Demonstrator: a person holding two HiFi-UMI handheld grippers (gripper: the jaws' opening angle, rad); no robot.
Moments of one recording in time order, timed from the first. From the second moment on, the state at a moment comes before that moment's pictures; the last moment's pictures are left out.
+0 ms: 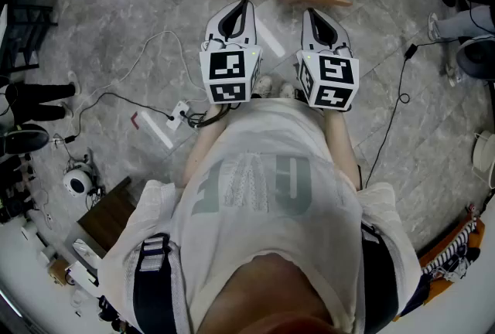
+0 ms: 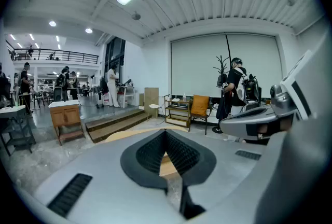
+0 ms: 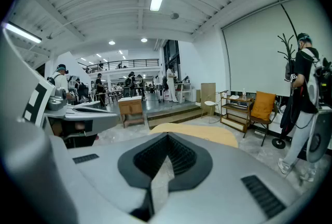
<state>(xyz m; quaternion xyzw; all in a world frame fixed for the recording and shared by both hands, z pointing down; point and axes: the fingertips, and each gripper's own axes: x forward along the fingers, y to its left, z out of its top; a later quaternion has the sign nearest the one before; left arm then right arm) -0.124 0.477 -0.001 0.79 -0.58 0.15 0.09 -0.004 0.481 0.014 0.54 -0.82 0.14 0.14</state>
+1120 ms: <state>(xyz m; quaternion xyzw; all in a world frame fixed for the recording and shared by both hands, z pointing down) -0.117 0.436 0.010 0.77 -0.63 0.09 0.09 0.045 0.443 0.050 0.51 -0.84 0.16 0.10</state>
